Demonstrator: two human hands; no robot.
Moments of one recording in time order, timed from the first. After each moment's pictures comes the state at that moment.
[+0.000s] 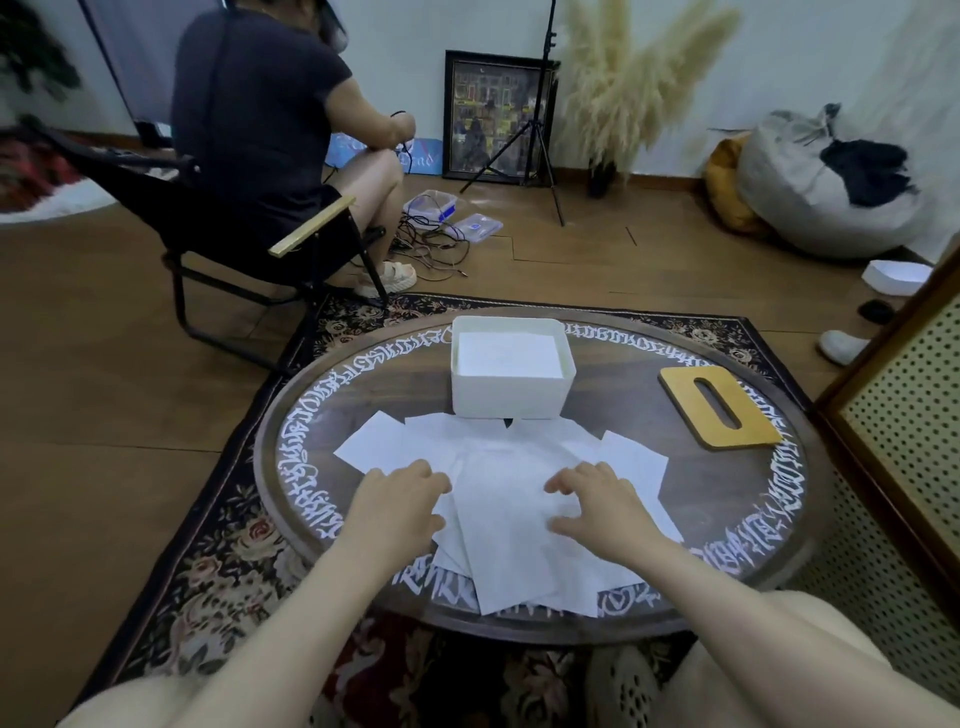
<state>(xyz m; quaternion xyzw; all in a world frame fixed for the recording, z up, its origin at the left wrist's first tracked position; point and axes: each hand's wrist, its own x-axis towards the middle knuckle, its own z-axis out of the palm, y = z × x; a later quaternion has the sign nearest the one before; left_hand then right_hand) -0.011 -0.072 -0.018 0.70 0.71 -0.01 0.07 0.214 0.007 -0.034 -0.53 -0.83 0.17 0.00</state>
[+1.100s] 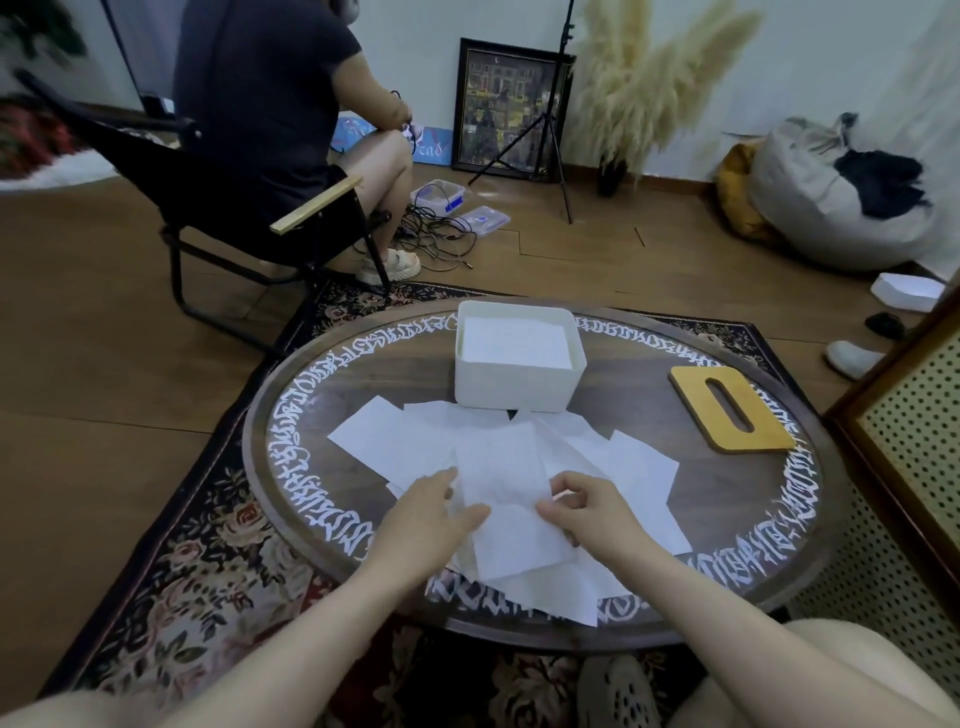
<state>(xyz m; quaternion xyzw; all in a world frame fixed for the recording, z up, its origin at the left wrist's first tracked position) 0.020 -0.081 -0.035 0.50 0.74 0.25 0.37 0.201 -0.008 -0.041 -0.54 -0.61 0.54 0.21</state>
